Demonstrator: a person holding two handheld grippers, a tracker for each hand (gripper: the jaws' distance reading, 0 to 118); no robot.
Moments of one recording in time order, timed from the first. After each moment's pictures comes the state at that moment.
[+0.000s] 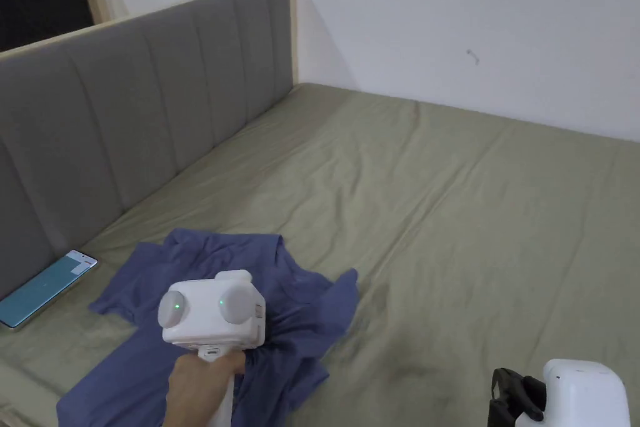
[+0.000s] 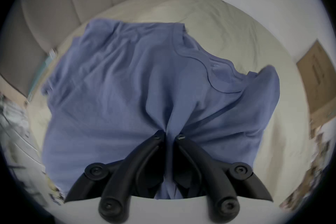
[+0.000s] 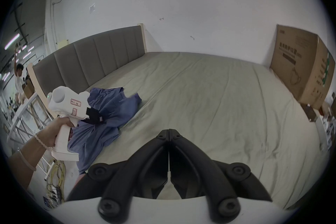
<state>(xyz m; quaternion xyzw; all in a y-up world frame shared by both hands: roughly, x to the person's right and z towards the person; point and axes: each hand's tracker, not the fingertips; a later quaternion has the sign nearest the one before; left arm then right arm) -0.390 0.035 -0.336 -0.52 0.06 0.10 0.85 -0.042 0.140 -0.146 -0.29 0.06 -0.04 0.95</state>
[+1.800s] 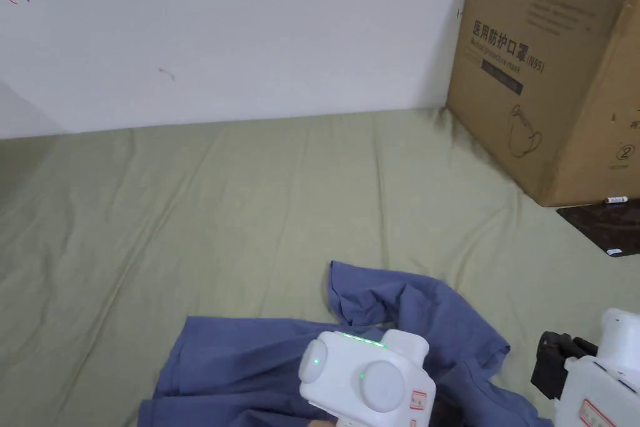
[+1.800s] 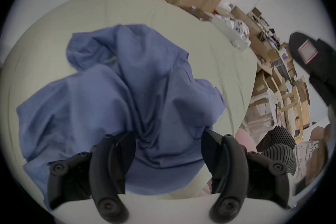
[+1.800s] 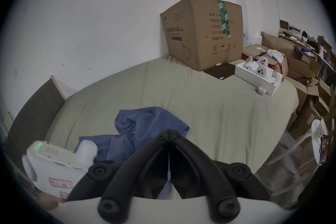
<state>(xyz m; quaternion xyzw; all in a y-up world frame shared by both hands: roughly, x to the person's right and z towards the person) 0.089 0.089 -0.183 -0.50 -0.47 -0.11 0.72 0.214 0.165 -0.012 -0.24 -0.28 -0.18 0.91</state>
